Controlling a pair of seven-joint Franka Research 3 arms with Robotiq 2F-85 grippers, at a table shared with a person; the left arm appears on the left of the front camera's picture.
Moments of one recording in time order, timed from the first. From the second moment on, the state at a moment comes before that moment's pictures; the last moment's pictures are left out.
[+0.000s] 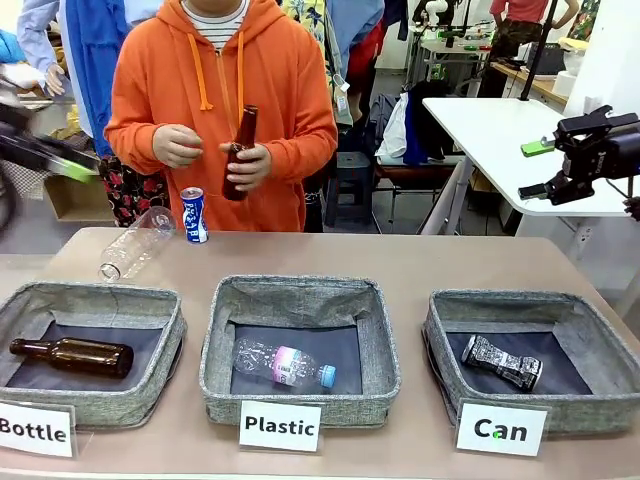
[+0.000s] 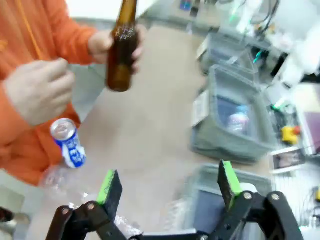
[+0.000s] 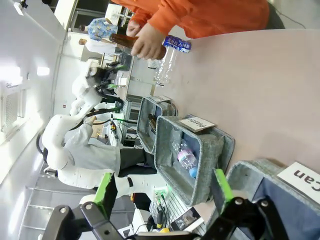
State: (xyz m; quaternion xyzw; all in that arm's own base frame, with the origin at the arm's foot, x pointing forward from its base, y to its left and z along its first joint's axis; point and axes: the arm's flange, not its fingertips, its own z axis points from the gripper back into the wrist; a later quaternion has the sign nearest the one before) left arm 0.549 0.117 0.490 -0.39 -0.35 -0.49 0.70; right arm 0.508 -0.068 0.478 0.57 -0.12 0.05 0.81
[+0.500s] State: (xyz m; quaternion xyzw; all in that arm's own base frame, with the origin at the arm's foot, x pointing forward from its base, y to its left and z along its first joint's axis) left arm 0.332 0.383 0.595 -0.44 -0.46 -0.24 0.73; right arm 0.507 -0.069 0.478 0.57 -0.12 0.05 0.81
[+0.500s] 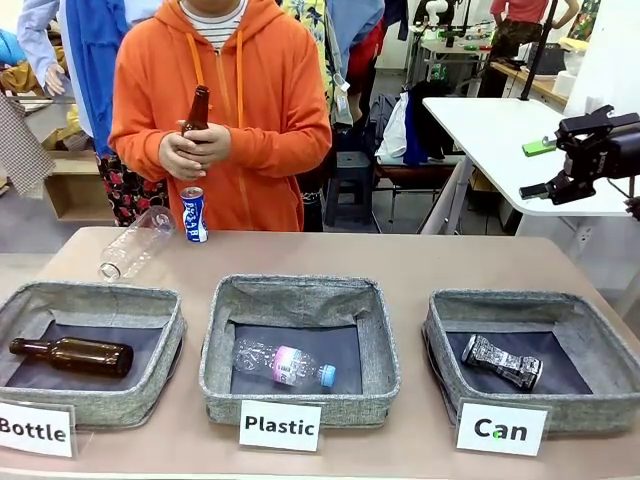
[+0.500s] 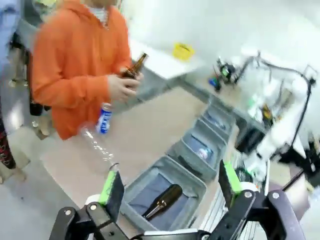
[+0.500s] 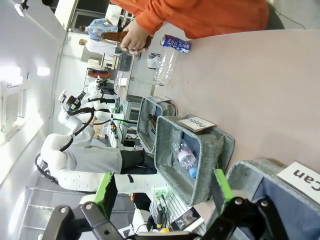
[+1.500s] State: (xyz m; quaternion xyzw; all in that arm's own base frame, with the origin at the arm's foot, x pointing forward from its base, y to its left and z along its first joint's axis) left arm 0.370 0.381 0.552 -0.48 -0.44 -0.22 0.73; right arm 0.507 -0.069 0.478 0.57 -0.12 0.05 0.81
